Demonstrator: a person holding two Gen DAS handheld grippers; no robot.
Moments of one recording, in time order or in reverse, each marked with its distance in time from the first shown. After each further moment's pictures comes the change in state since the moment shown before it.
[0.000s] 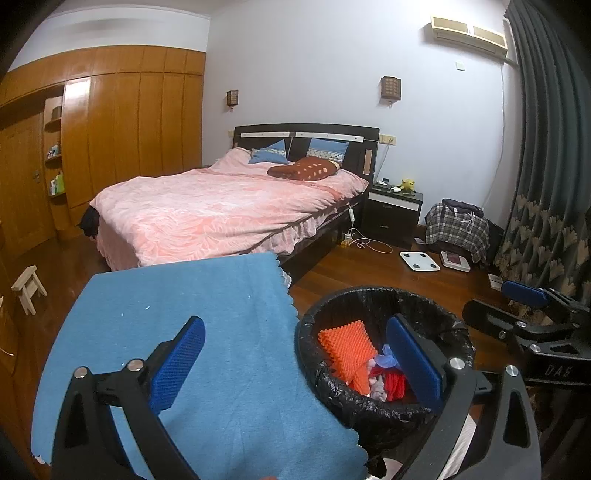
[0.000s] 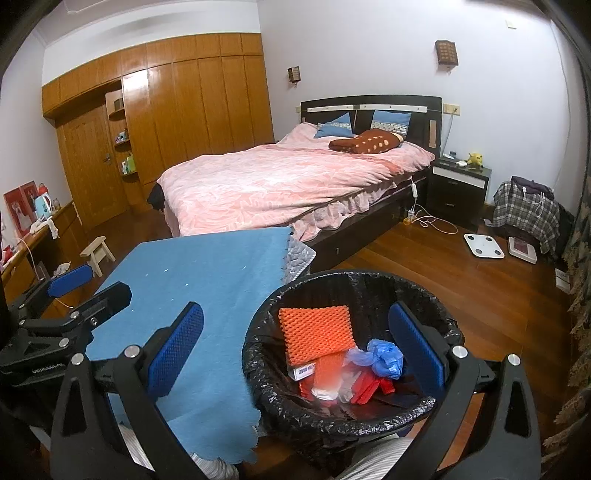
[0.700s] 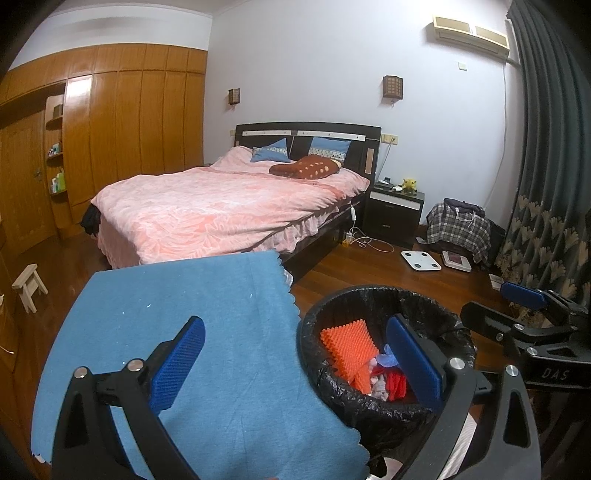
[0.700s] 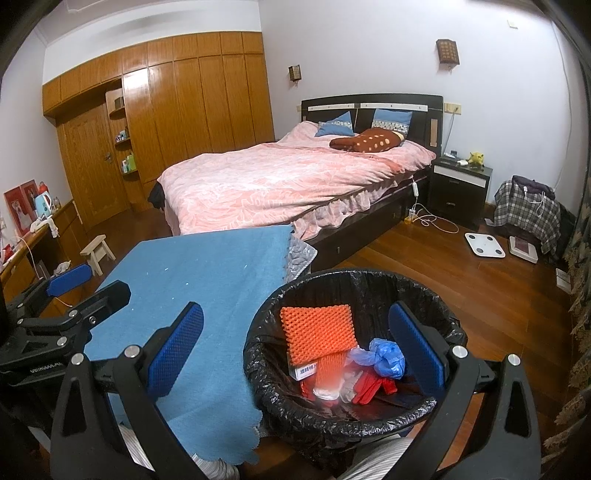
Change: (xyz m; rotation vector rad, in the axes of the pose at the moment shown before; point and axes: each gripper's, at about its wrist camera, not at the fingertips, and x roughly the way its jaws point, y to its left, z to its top) left arm 0.000 0.002 0.000 0.000 0.004 -0.001; right arm 0.001 0.003 0.000 0.000 0.003 -0.001
